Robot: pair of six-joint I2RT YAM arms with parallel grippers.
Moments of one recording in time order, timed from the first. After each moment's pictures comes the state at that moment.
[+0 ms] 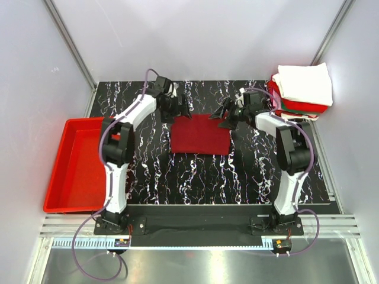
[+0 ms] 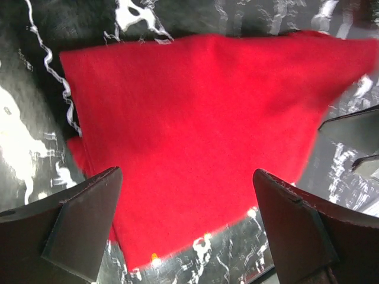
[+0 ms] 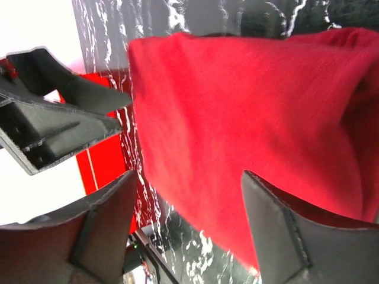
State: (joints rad) left arm -0.33 2.15 1.83 -0.69 0.36 -0.47; right arm 0.21 1.95 1.29 -0.04 -0.63 0.77
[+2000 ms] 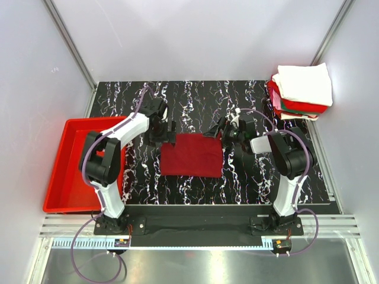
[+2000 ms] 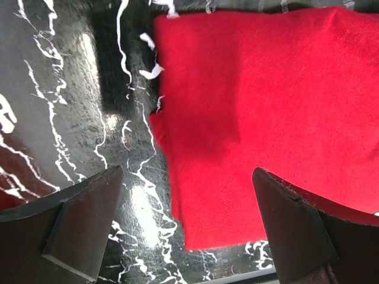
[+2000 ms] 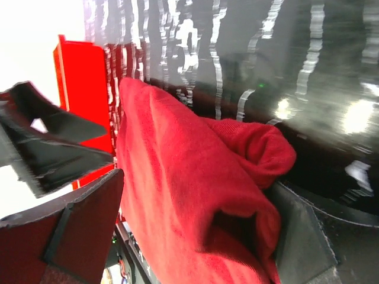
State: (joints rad) left arm -0.38 1.82 1.35 -0.76 0.07 -0.34; right arm 0.29 1.93 0.85 0.51 -0.60 0.86
